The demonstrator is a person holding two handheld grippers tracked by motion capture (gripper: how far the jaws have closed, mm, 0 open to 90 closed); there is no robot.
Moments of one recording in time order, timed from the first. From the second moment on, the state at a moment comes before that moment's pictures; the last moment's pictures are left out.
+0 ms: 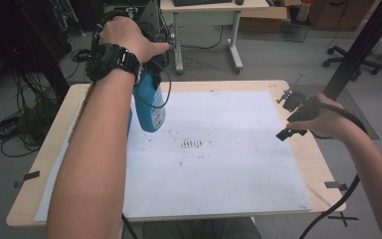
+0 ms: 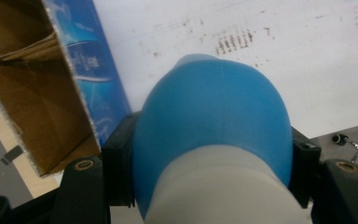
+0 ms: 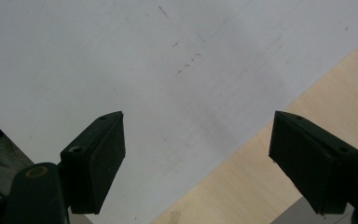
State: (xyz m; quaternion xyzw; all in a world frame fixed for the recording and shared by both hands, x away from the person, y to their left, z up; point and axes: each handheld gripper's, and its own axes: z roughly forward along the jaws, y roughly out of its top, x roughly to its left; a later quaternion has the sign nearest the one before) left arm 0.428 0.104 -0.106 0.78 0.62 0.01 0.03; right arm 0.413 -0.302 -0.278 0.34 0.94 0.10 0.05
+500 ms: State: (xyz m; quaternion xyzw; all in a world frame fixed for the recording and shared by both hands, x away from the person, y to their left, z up) left arm 0.426 0.148 -0.102 0.75 0.66 0.02 0.03; right arm 0.418 -0.299 -0.282 0.34 0.94 0.10 0.04
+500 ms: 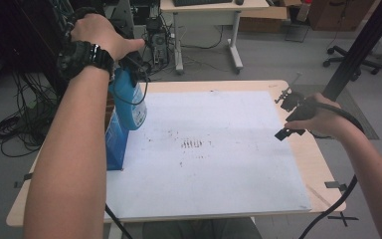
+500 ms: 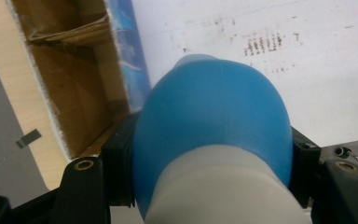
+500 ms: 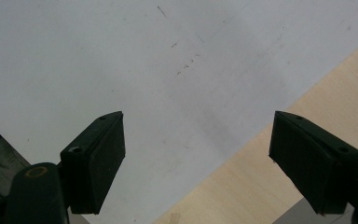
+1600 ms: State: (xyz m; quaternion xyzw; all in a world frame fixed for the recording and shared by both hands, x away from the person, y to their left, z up) left arm 0.422 0.237 -0.091 0.70 0.71 0.05 0.02; right arm 0.424 -0.292 -0.281 0.34 0.93 0.09 0.04
